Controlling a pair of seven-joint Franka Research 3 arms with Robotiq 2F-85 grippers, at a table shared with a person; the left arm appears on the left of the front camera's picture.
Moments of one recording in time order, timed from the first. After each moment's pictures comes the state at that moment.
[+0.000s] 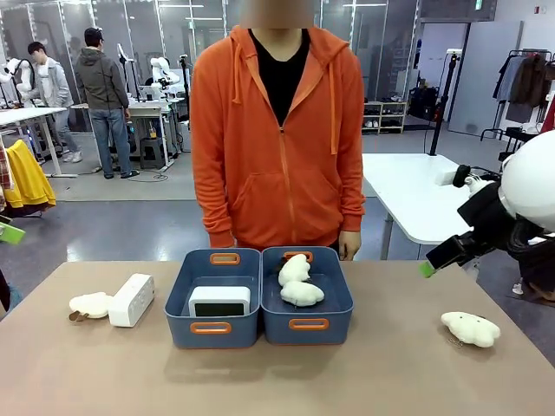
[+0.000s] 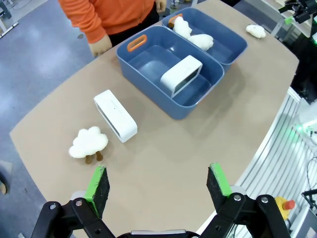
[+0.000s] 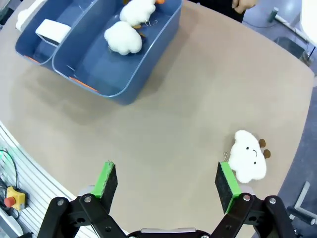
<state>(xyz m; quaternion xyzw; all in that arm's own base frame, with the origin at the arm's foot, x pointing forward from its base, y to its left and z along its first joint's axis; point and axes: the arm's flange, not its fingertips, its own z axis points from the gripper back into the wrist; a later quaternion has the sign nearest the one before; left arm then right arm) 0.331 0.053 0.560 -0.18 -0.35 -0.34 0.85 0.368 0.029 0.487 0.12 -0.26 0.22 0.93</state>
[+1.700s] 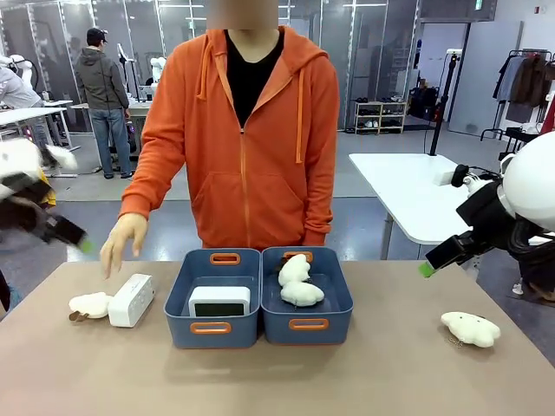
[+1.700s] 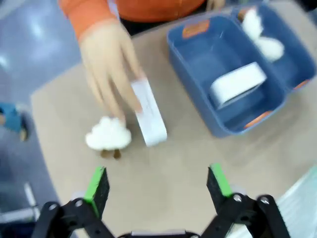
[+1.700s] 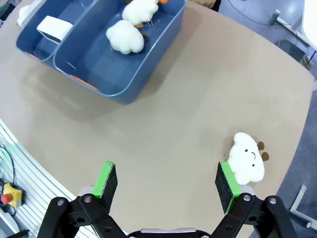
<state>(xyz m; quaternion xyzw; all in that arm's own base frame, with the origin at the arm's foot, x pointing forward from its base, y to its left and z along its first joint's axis) 0.378 -0.026 0.540 -0.06 -0.33 -0.22 0.91 0.367 0.032 0.492 0.11 -0.26 0.23 0.93</state>
